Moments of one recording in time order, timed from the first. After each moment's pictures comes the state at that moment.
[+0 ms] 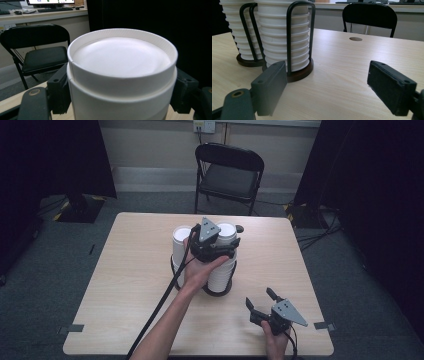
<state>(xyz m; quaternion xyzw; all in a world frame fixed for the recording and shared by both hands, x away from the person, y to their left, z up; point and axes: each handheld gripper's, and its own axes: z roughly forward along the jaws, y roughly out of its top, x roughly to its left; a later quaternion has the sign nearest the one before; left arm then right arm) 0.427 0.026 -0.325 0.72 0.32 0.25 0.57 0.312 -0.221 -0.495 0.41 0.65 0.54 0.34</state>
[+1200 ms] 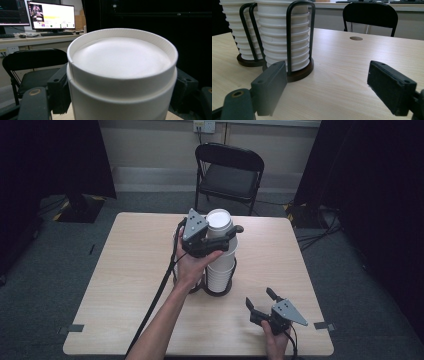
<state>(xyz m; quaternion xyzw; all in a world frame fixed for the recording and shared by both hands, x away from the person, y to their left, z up) 0.413 0.048 -0.294 0.66 0.30 0.26 0.64 0.312 -0.222 -0.495 0.41 0.65 0.54 0.34</state>
